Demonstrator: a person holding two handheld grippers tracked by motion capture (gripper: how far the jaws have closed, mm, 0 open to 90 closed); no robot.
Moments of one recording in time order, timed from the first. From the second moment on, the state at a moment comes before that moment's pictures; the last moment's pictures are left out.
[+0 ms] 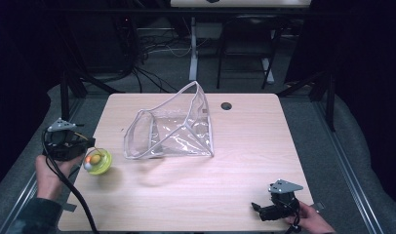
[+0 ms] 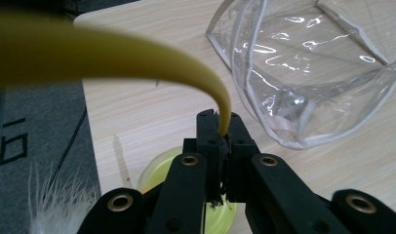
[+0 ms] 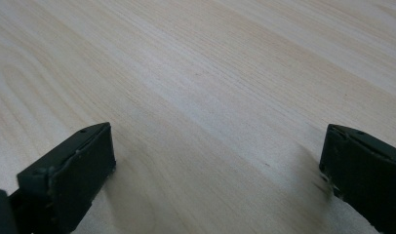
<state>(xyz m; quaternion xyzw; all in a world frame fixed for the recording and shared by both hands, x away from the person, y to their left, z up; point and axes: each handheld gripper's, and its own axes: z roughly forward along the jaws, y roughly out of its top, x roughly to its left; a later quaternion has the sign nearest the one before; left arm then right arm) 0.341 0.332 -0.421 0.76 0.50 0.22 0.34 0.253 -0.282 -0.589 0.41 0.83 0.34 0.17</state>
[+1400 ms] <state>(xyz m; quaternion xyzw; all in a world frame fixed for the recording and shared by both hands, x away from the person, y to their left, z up) 0.403 0.320 -0.382 0.78 0.50 0.23 0.31 0.253 -0.282 -0.589 0.41 0.83 0.34 0.17</state>
